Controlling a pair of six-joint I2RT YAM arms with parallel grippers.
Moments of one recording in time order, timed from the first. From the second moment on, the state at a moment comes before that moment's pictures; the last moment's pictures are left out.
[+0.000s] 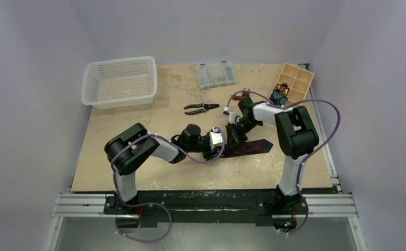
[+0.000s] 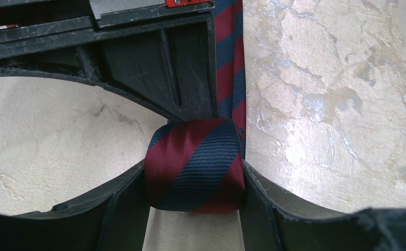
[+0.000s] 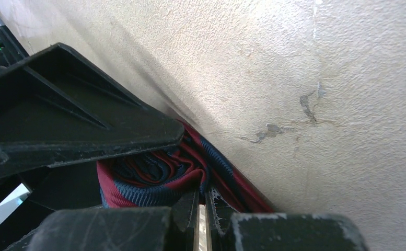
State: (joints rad) left arm -0.81 1.86 0.69 0.74 0.49 0.26; right arm 0.34 1.96 1.17 -0.76 -0.70 -0.11
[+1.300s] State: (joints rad) left arm -0.86 1.86 0.90 0.29 0.40 0.50; right arm 0.19 1.88 1.23 -0.97 -0.91 -0.24
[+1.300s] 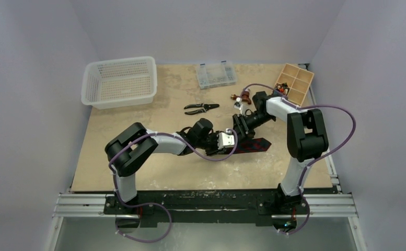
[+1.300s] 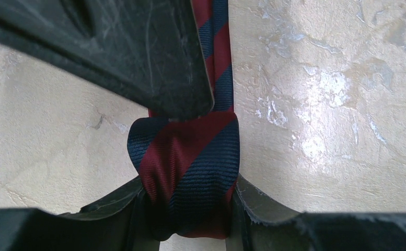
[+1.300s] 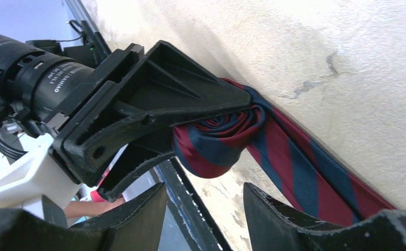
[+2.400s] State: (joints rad) left arm -0.84 1.92 0.93 0.37 0.51 0.36; right arm 0.20 1.99 1.24 -0.91 -0.72 -0.20
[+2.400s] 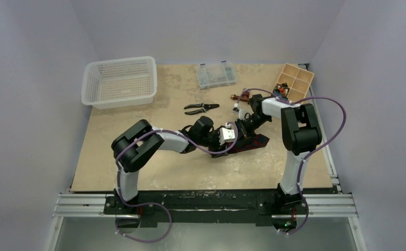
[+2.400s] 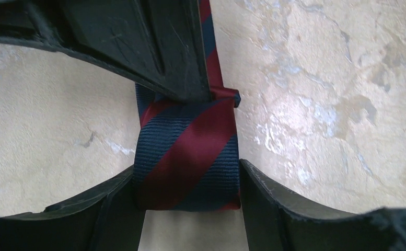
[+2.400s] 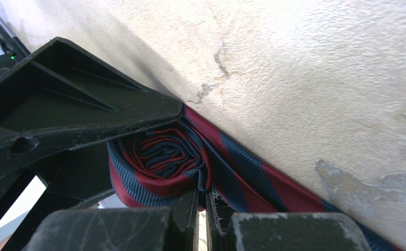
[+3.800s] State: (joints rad) left arm -0.84 1.93 0.86 0.62 0.53 0.28; right arm 0.28 1.99 1.25 -0.87 -0.68 -0.16
